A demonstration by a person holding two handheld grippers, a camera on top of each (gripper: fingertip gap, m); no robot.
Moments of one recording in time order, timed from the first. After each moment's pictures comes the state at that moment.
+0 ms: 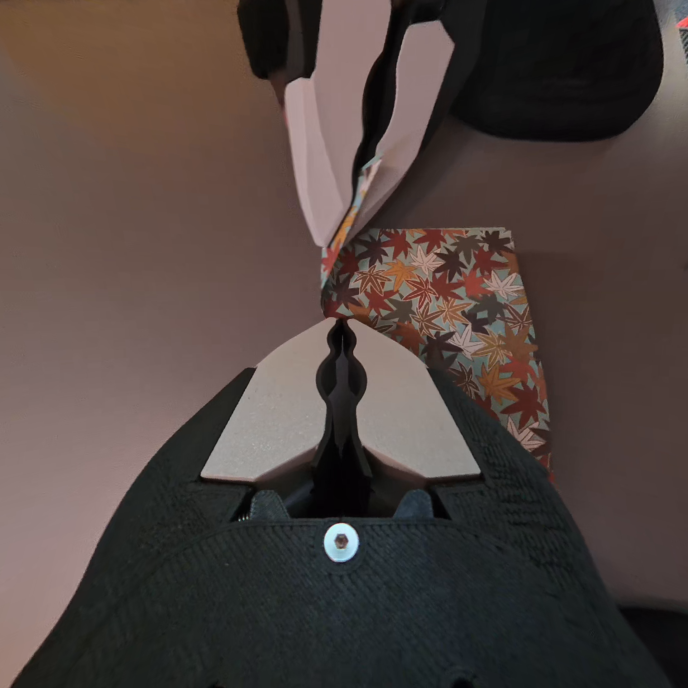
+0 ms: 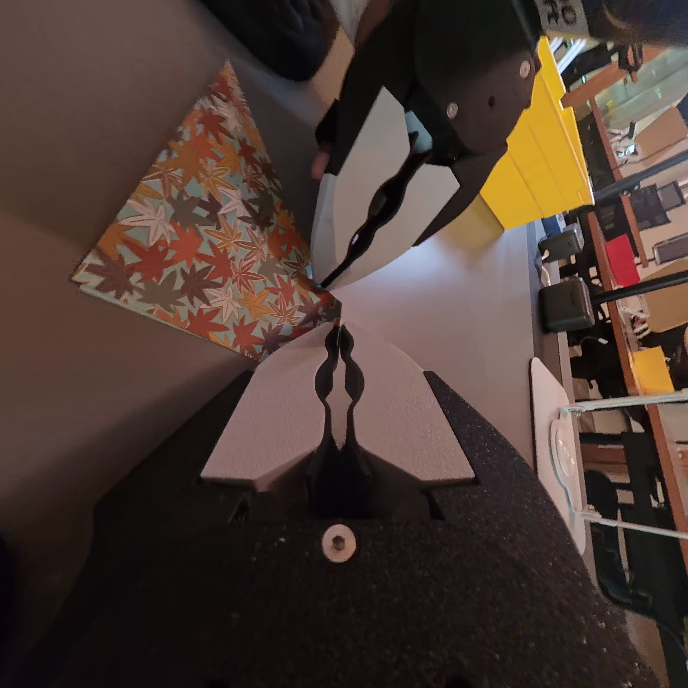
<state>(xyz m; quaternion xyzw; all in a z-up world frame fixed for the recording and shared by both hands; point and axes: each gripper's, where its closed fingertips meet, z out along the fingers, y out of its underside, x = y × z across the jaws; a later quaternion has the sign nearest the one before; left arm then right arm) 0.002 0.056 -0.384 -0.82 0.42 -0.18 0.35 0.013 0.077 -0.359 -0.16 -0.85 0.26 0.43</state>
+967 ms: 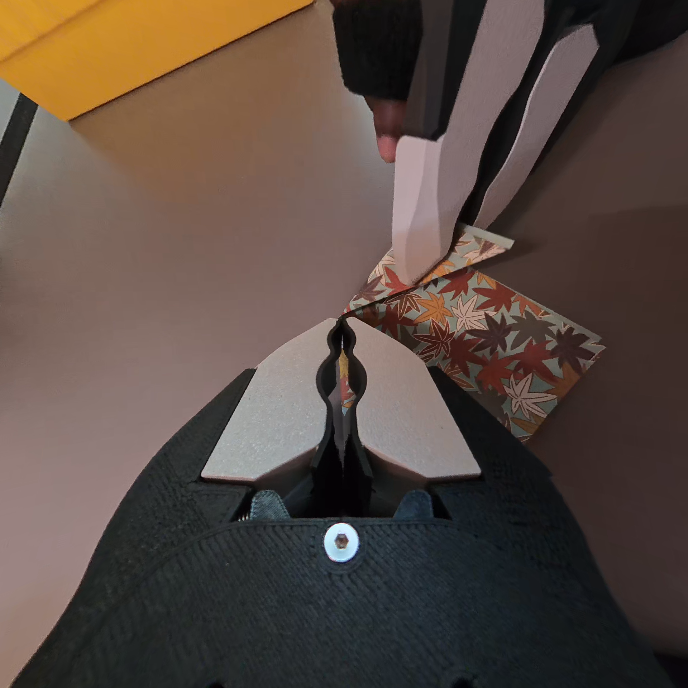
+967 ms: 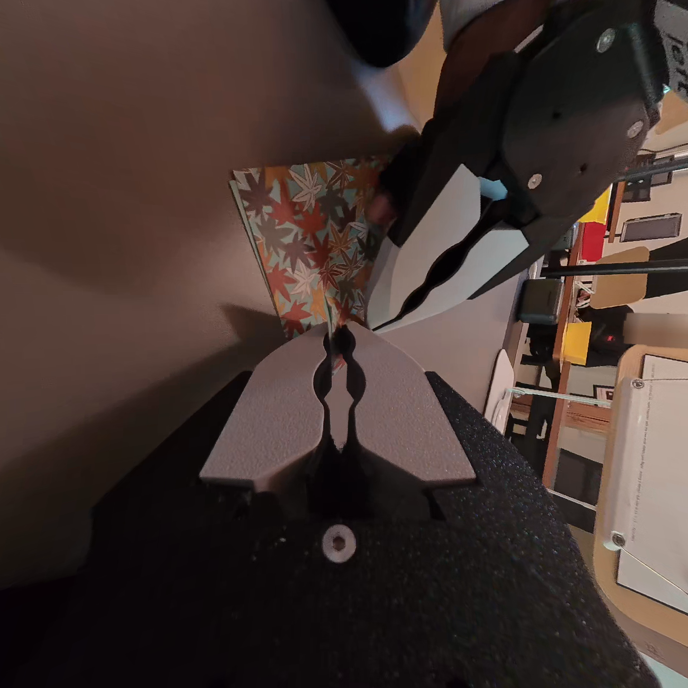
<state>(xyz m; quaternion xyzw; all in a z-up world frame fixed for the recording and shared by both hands) 0.002 0.055 -0.382 -0.77 0.47 -0.07 0.41 0.023 0.032 -0.371 -0.13 -0.88 0.08 0.44</state>
